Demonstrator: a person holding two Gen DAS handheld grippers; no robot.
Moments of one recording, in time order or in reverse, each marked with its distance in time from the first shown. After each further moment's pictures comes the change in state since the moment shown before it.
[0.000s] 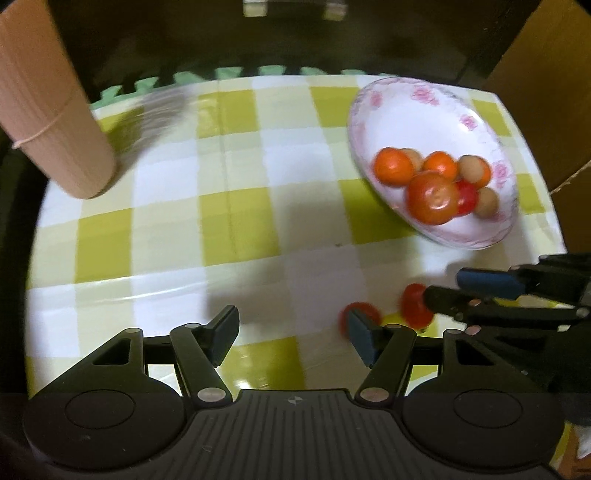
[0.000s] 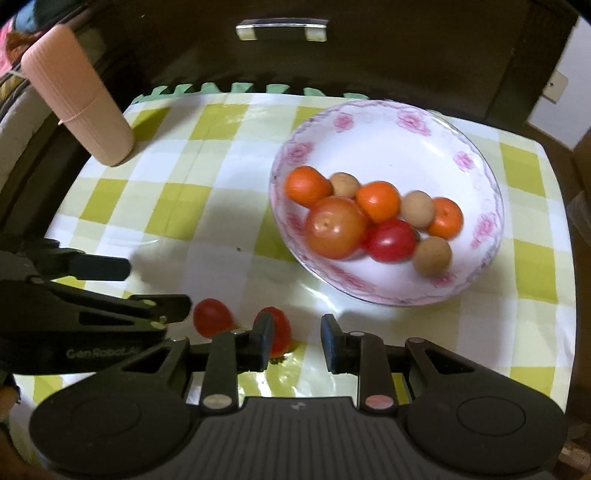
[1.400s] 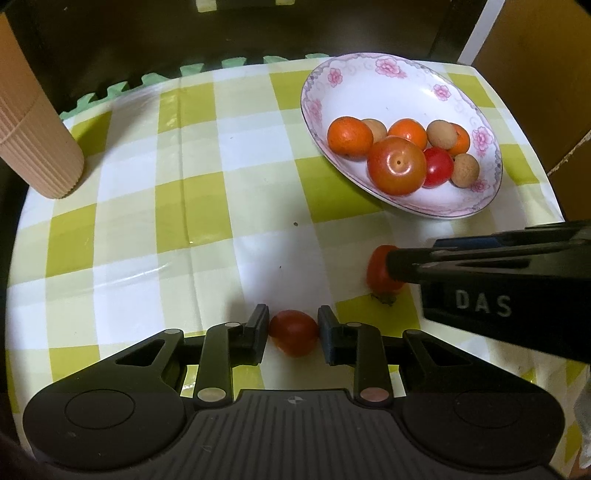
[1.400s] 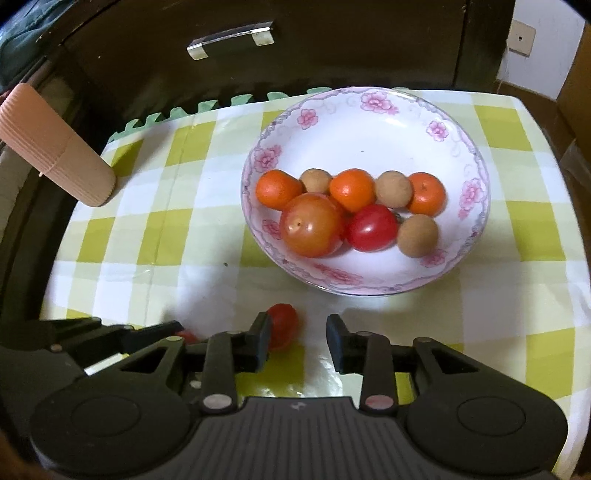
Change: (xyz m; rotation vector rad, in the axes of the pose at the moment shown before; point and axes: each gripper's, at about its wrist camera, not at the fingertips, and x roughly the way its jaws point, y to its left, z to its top) left arm 0.005 -0.034 -0.014 0.048 -0.004 0.035; right arm 0.004 -0.015 0.001 0.176 -0.009 0.042
